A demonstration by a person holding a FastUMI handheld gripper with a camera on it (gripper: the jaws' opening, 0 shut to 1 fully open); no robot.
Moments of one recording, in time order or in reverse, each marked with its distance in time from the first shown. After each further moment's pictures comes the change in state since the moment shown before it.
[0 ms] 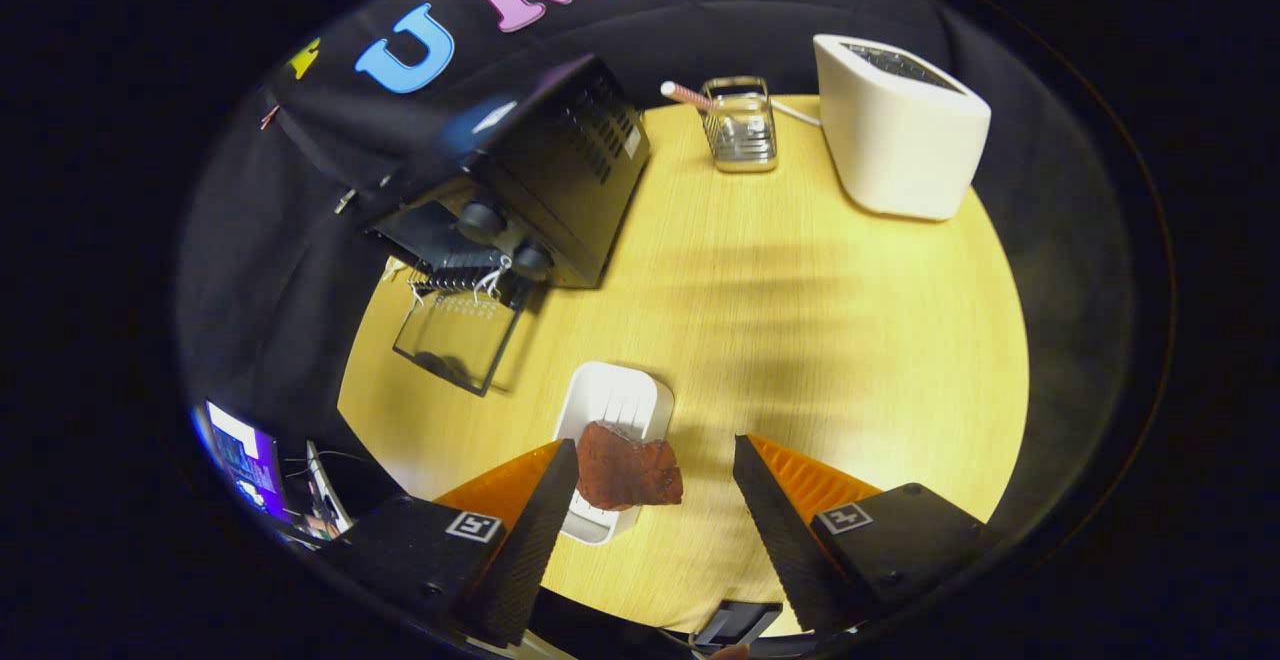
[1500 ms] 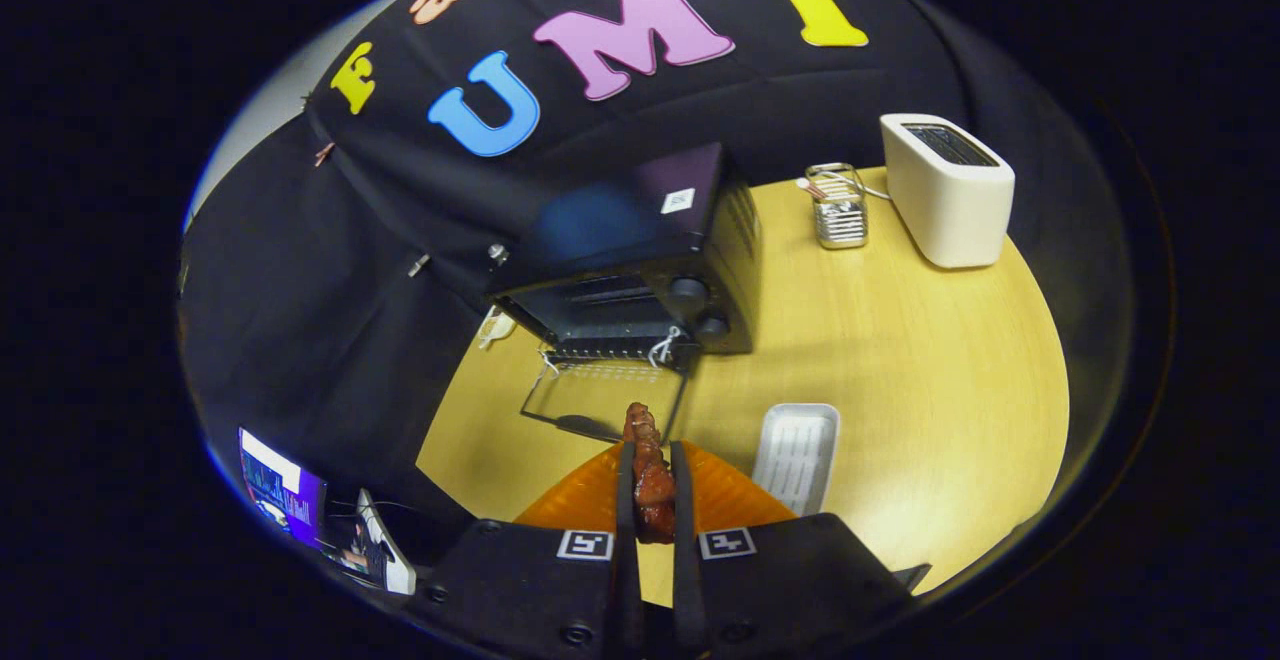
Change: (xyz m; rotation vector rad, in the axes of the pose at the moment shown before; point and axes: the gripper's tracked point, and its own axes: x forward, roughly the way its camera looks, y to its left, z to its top) arm -0.070 0.186 0.030 0.010 -0.331 0.117
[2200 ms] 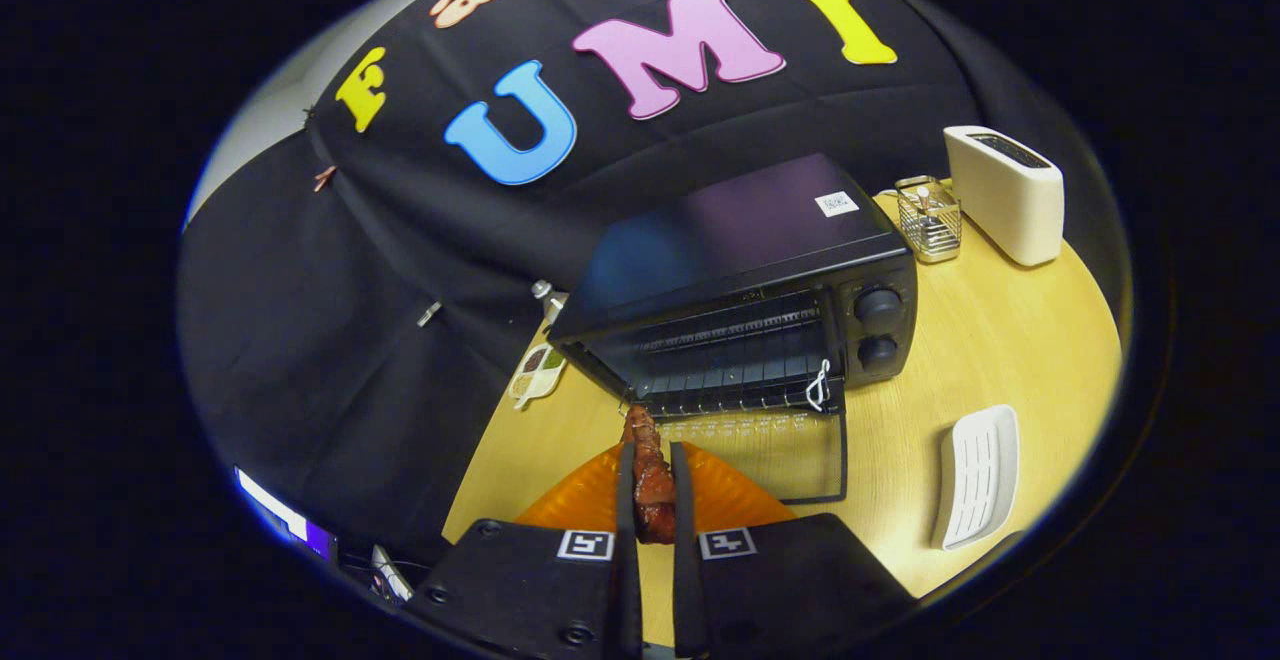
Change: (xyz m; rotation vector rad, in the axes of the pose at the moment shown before) arm 0.126 0.102 0.013 0.093 -0.165 -0.045
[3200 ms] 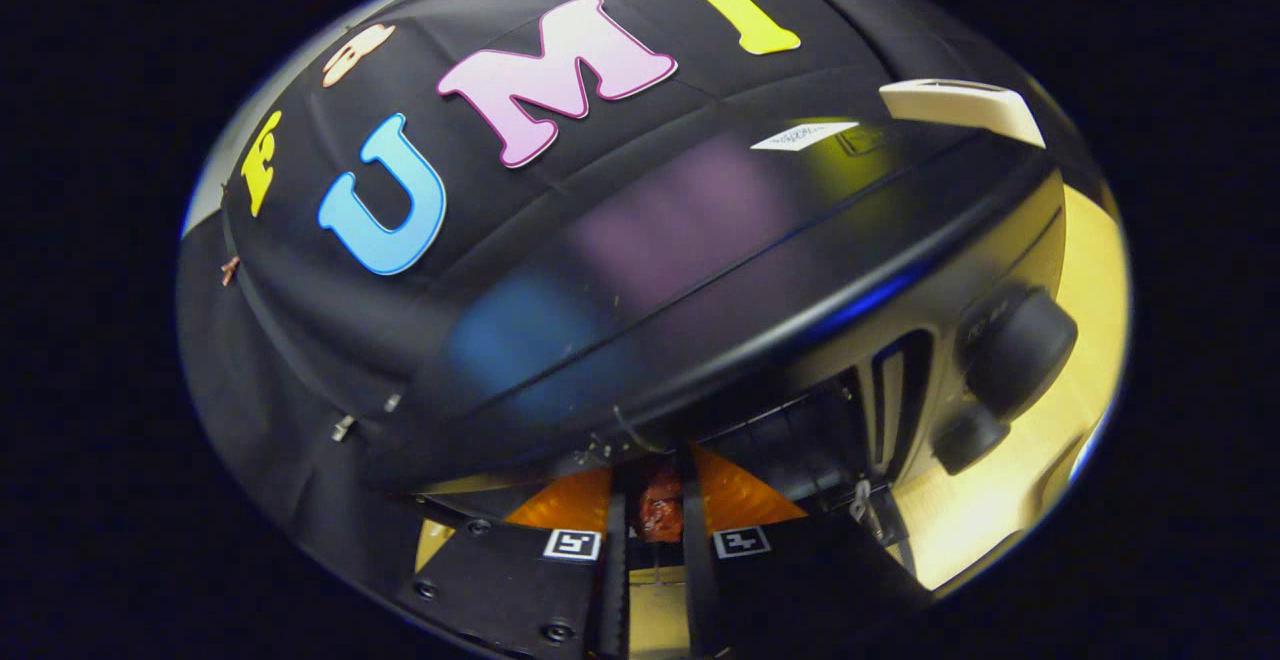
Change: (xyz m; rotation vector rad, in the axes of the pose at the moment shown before) arm 0.166 -0.084 0.048 0.133 -0.263 -0.210
